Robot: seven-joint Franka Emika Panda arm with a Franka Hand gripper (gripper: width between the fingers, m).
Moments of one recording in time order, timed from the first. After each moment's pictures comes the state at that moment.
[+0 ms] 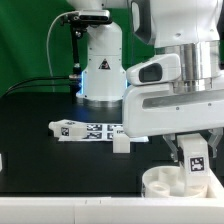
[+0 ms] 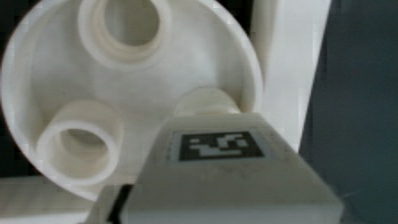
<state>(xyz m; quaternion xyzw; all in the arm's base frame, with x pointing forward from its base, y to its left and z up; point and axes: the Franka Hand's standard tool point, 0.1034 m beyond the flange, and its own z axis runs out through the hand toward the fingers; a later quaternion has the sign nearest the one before) 0.625 0.111 0.071 -1.00 0.00 -0.07 0.06</state>
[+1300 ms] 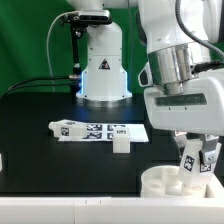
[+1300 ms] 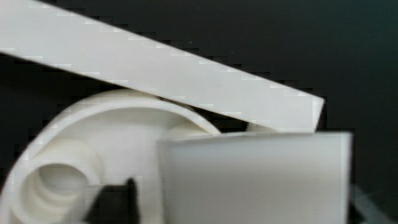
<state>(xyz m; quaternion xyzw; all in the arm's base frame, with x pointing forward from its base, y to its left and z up) 0.625 0.115 0.069 -0.81 0.56 -0.05 0.15</state>
